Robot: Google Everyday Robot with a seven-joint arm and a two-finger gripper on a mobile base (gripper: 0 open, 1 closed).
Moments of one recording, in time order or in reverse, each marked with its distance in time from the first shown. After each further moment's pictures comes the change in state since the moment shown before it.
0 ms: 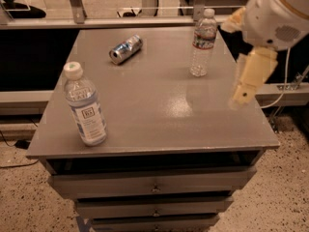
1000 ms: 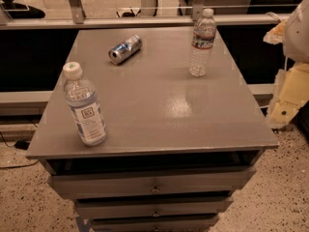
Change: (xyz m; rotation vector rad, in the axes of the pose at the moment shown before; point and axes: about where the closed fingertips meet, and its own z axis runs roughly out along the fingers) arm 0.065 0.029 -0.024 0.029 0.165 0.151
